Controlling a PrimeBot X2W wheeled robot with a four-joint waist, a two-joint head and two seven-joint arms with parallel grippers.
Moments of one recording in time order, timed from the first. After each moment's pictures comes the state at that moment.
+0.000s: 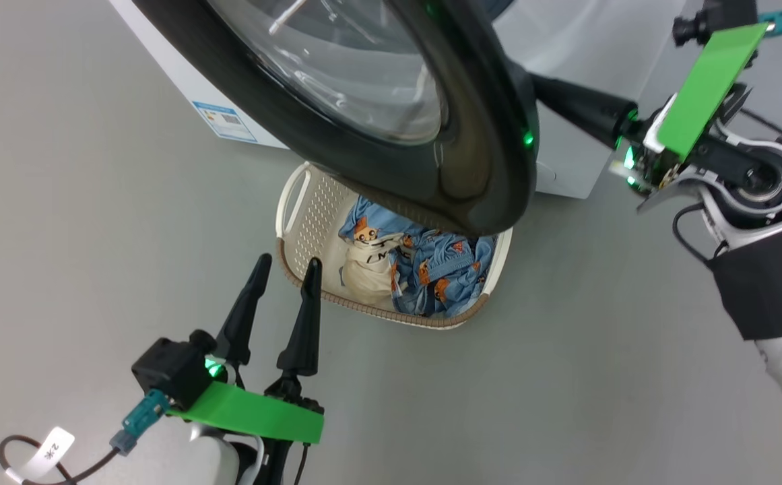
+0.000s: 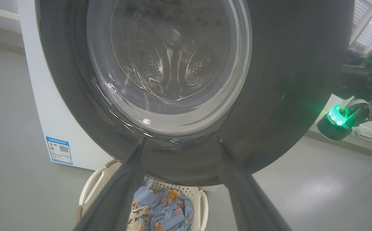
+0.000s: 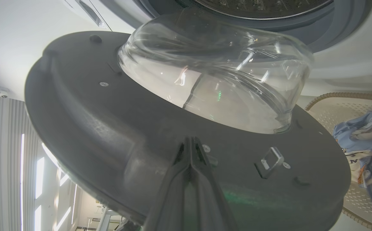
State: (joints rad) left arm -0.30 0.04 -0.32 0.23 -0.50 -0.13 -0.26; right arm -0.91 -0.27 0.34 0.45 1.60 0.12 0.69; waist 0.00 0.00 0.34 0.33
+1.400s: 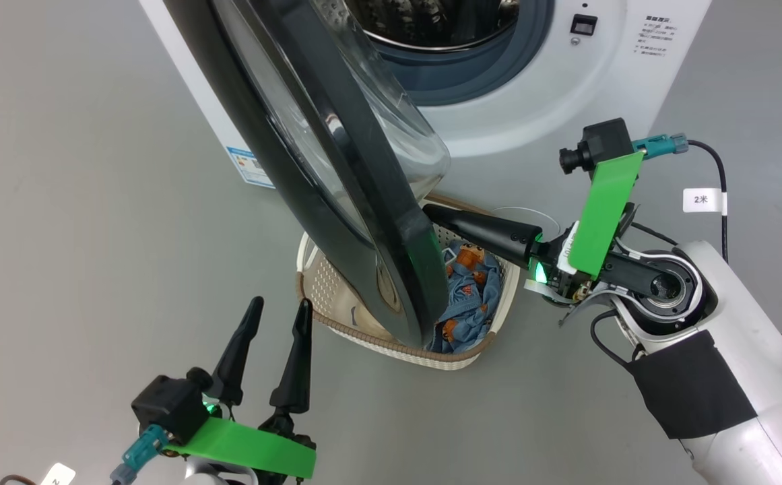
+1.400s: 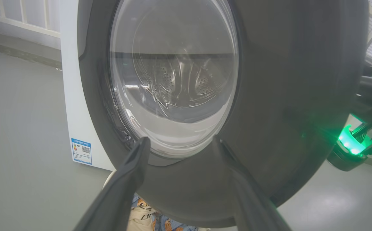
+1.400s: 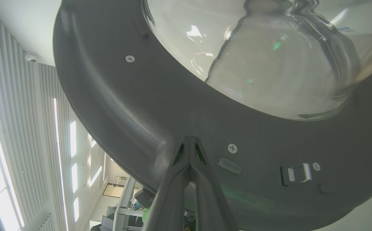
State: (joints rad) left arm -0.20 0.04 -0.29 0.24 -0.48 -0.13 -0.26; right arm -0.66 -0.13 0.35 0.32 1.59 0.12 0.75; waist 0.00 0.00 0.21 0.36
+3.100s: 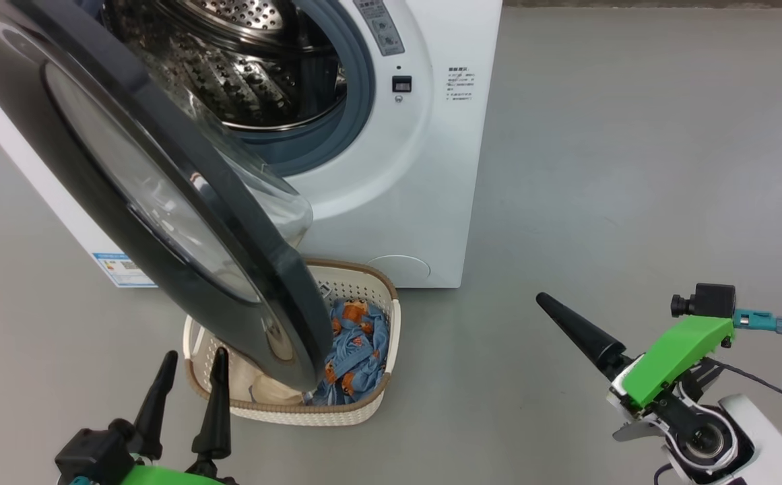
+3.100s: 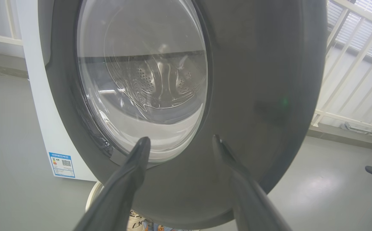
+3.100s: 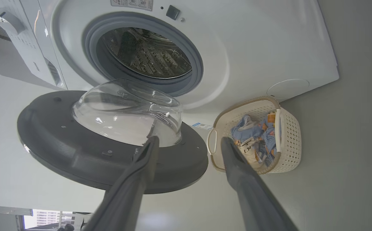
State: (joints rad) left arm -0.07 0.11 -0.15 0.24 -0.45 -0.13 -0.26; right arm -0.27 -0.26 0.32 0.27 1.46 0.12 0.30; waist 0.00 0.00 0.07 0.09
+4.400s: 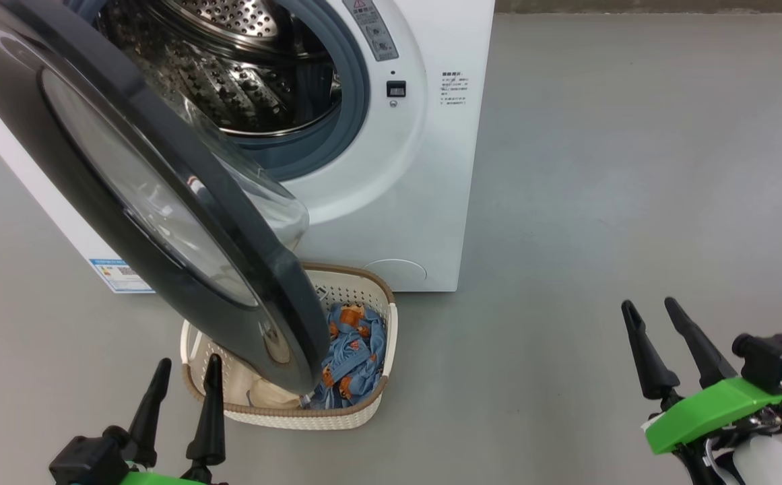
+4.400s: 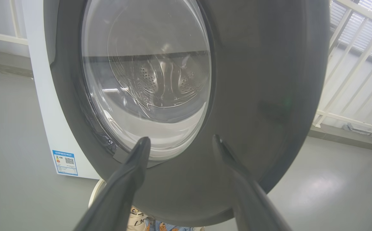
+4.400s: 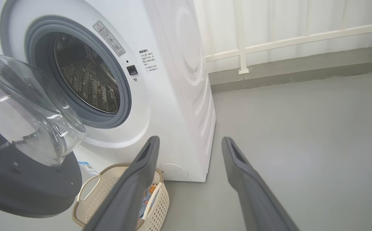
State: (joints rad) left arm -0.06 0.11 -0.13 0.24 -0.45 -0.13 -0.26; right arm -0.17 -0.28 0.24 0.37 0.62 0.13 -0.25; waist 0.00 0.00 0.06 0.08
